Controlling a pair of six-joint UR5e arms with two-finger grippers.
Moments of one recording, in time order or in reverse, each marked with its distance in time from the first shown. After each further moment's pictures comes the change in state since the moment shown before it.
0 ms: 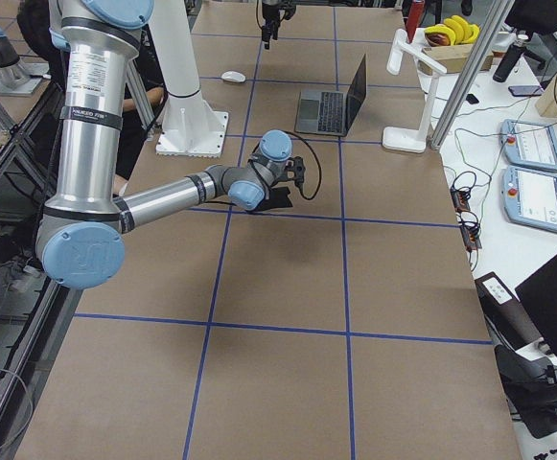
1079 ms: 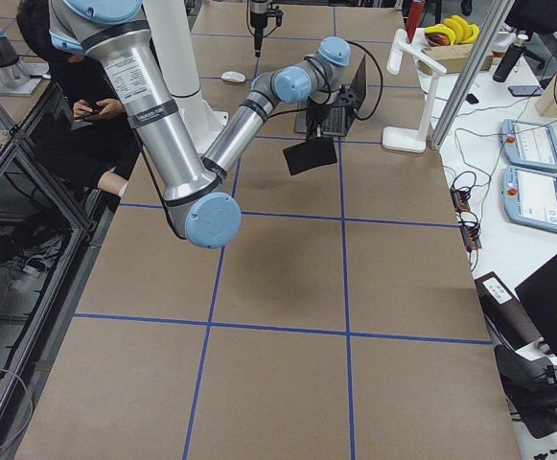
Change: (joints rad) left arm 0.225 0.061 0.004 -0.109 0.115 -0.508; right arm 0.101 0.628 0.011 -1.008 -0.107 -0.405
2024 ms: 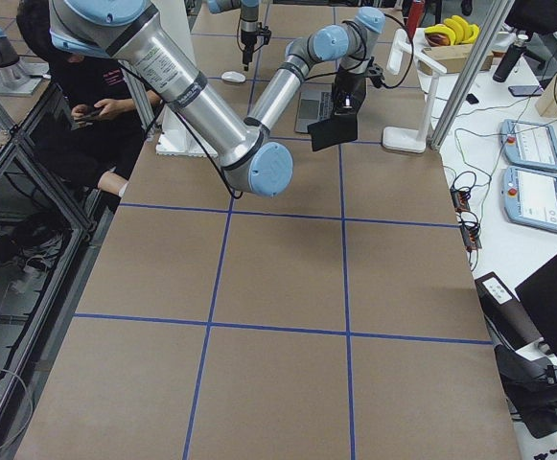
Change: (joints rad) left arm 0.132 0.146 0.265 -0.494 0.060 0.017; right arm -0.025 0.374 -0.361 -0.139 -0.038 -0.104
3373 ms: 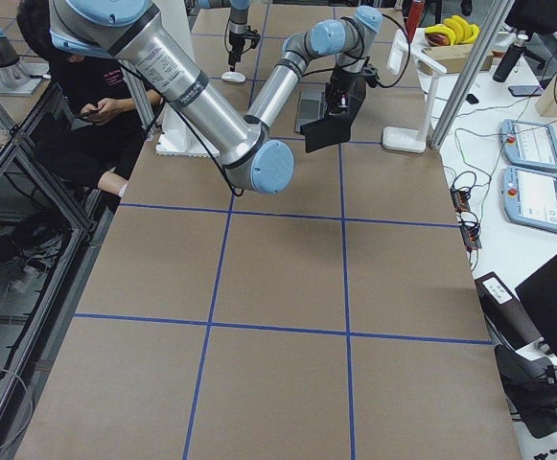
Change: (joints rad) left arm 0.158 -0.010 -0.113 0.173 0.042 0.001; right arm -0.015 -0.015 0.040 -0.078 -0.002 -0.066
